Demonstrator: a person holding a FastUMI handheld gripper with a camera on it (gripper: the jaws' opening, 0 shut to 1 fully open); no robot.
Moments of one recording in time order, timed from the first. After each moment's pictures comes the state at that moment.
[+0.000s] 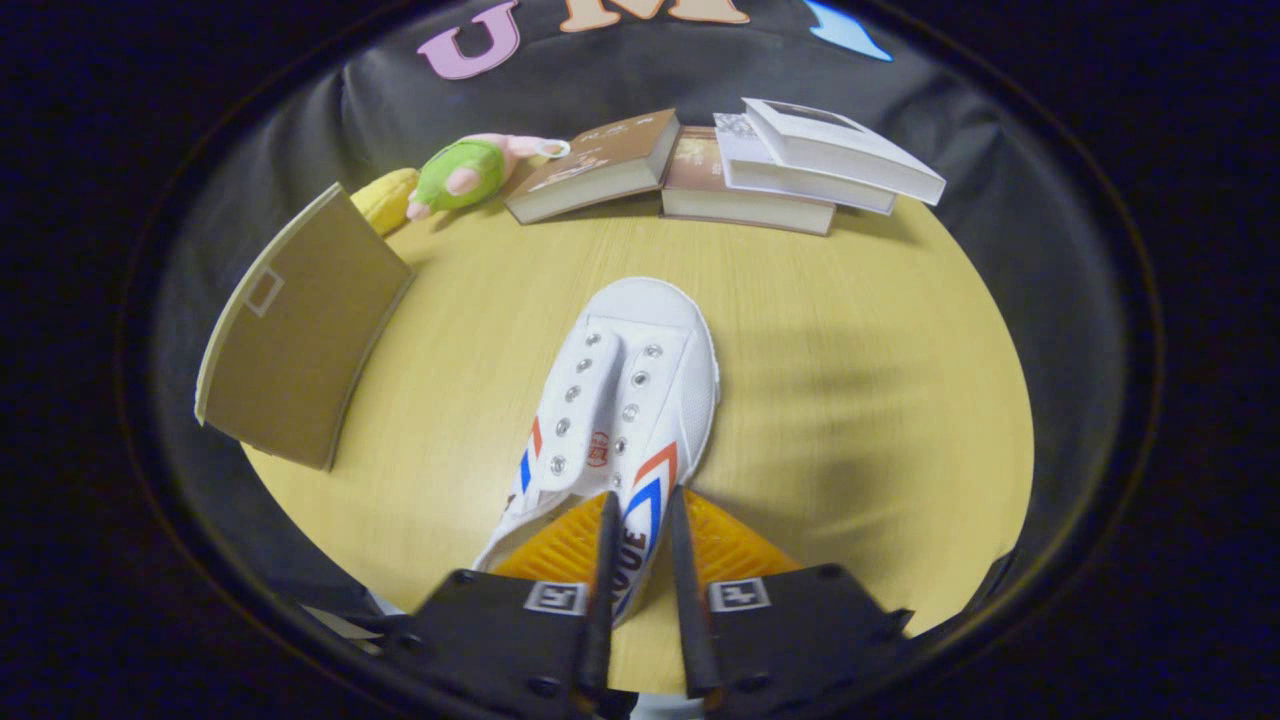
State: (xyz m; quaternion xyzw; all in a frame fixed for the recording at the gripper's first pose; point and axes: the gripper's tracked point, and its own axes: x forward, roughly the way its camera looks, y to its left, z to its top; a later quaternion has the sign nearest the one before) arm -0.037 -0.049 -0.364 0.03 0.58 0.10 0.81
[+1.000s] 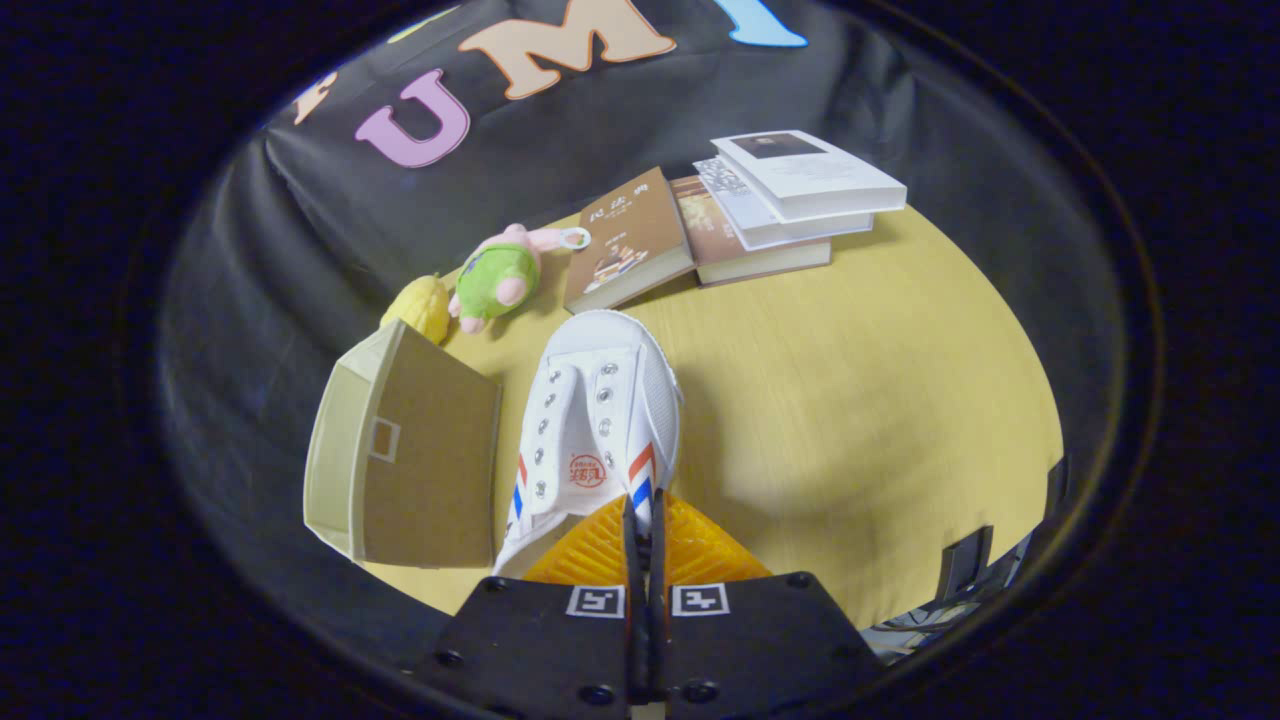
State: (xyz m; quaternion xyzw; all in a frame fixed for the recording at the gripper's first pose) arm -0.015 0.034 -0.251 0.18 0.54 0.06 0.82
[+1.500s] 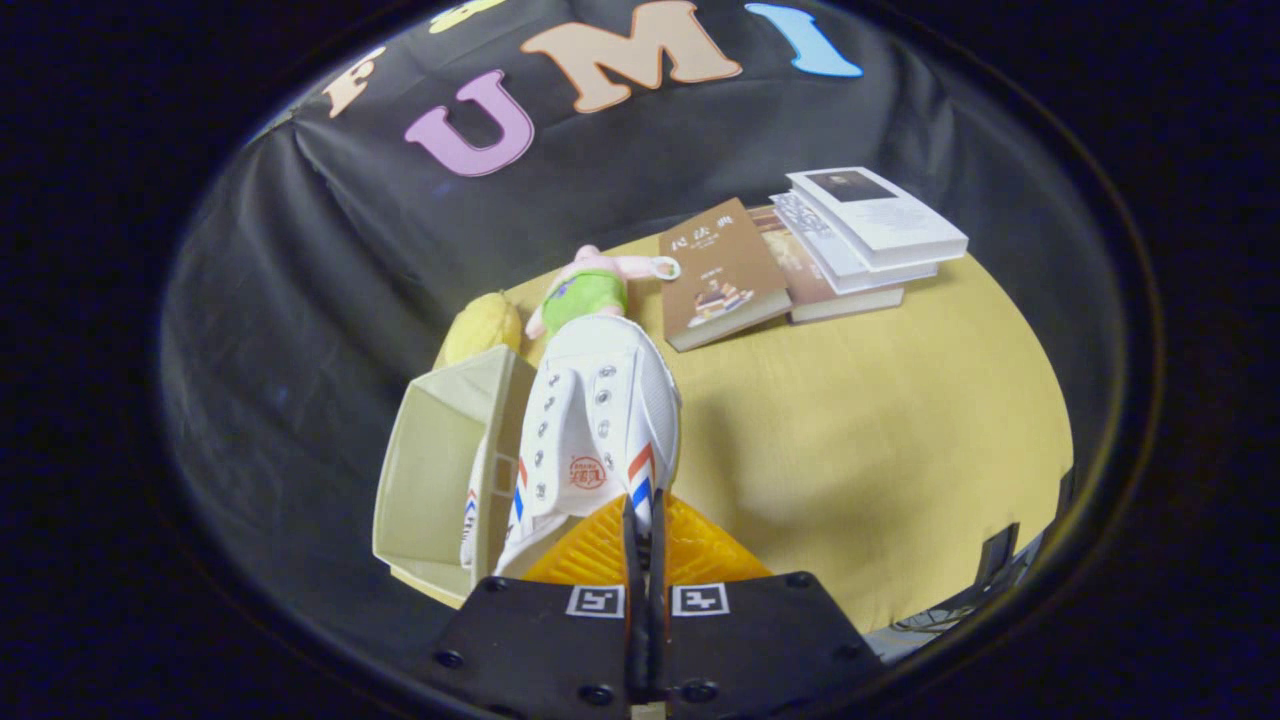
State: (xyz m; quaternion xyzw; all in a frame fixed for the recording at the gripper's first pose) arm 0.009 0.123 -0.186 0.19 0.52 0.10 0.83
